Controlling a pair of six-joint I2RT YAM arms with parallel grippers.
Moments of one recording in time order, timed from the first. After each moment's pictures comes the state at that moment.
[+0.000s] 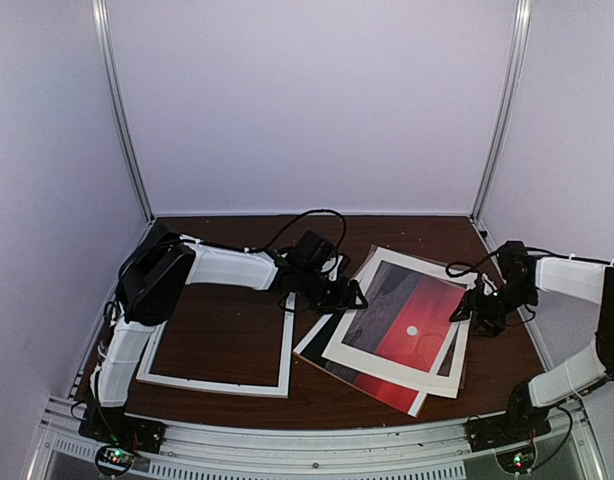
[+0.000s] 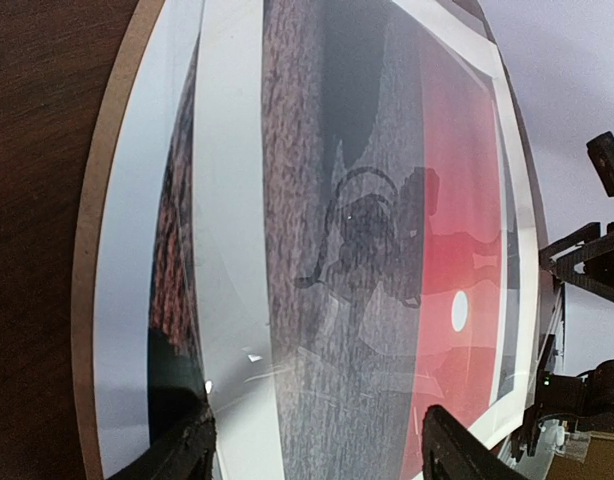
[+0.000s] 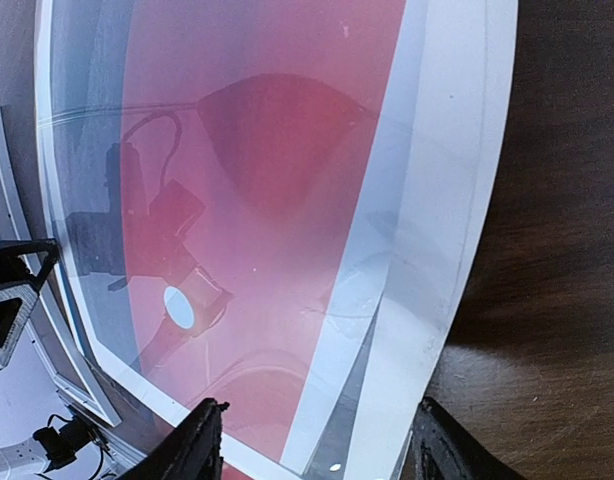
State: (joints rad) left arm -0.89 2.32 1.67 -0.13 0.40 -0.71; right arm -0.03 1.35 0.72 -0.69 -0.45 0.42
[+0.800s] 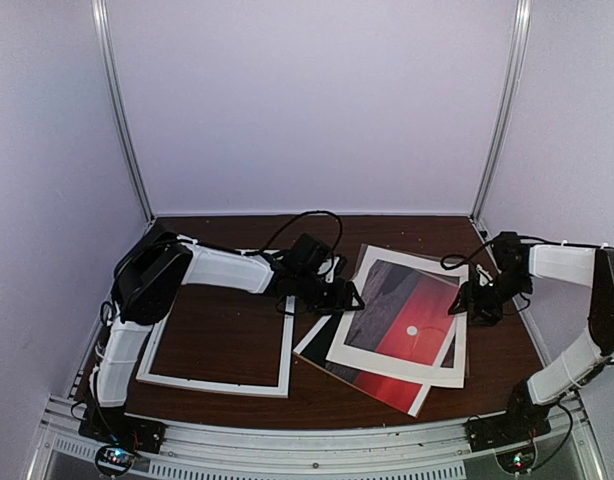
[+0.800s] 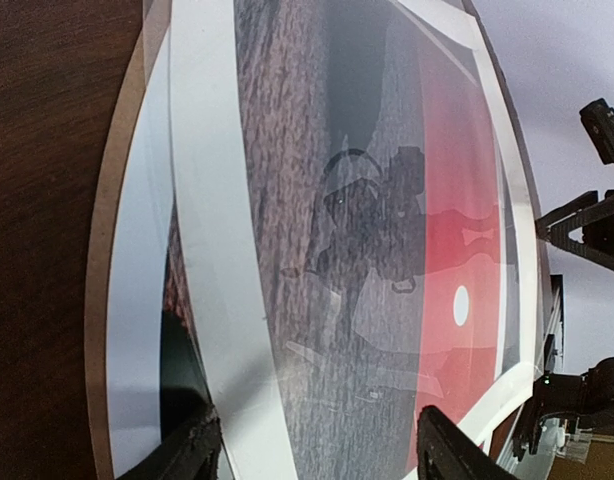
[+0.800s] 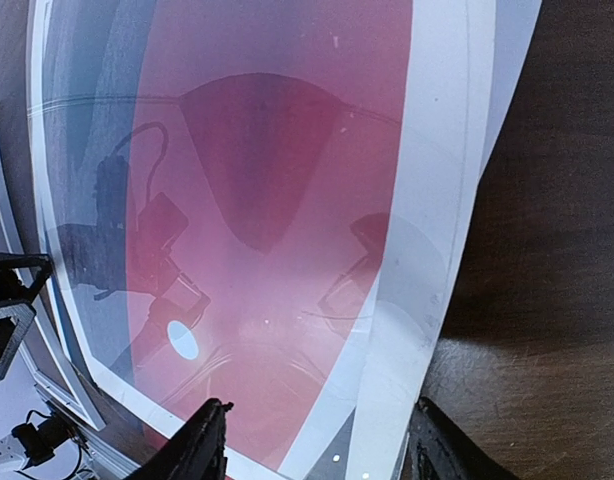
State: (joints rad) left arm -0.89 2.29 1.60 -0.07 0.40 -0.71; right arm -0.02 1.45 0.83 -0.70 -0.42 0.34
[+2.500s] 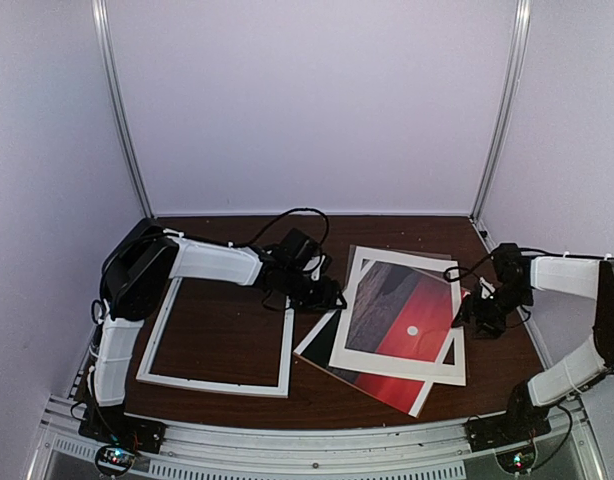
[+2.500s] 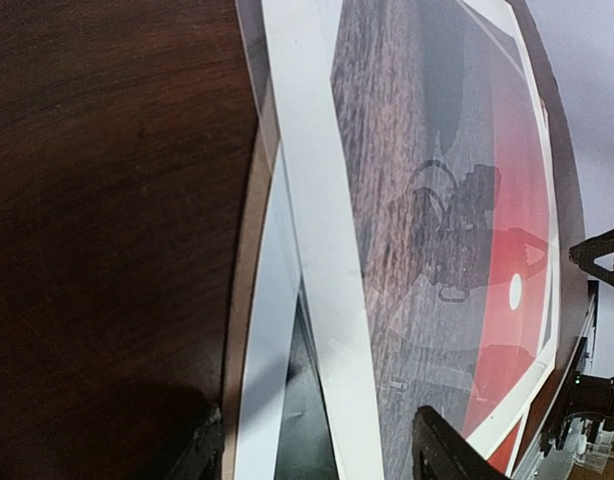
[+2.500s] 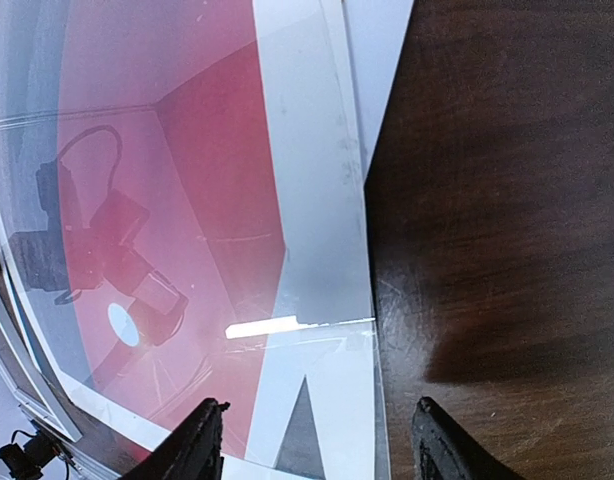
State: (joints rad) left arm -0.85 2.22 1.56 -0.20 0.34 -0.65; right arm -0.01 1.40 0.73 -0.69 -0.33 0.40
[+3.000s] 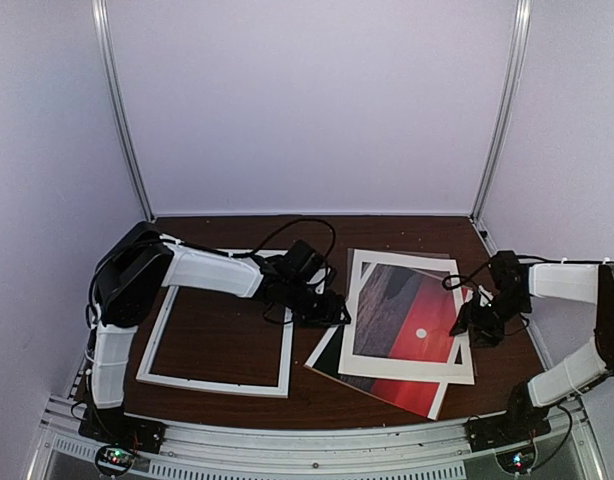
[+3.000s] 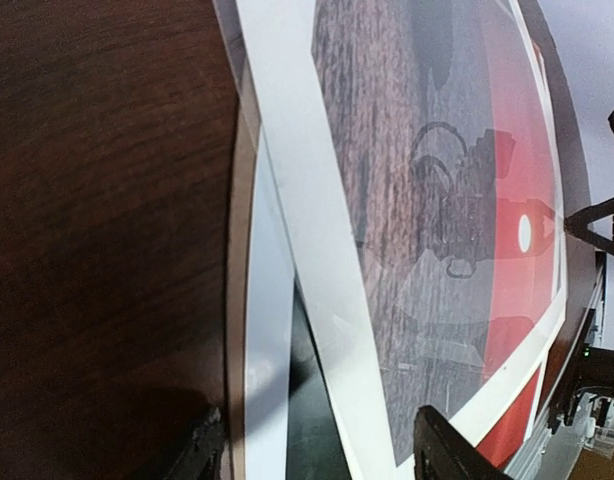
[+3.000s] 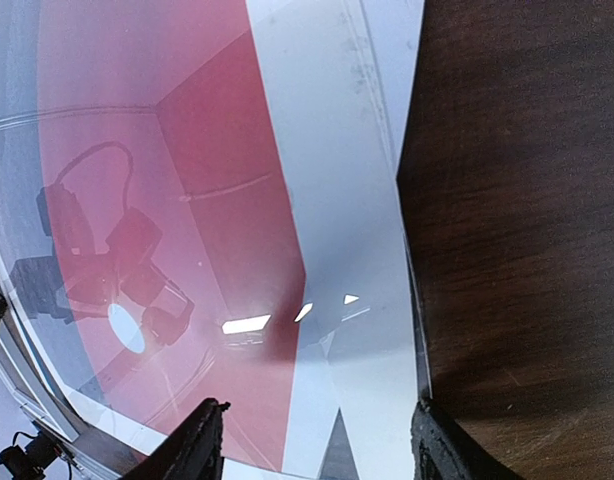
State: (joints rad) left arm -0.92 2.16 1.47 -0.19 0.31 -0.69; right arm 0.02 1.38 0.67 -0.66 -0.33 0.45
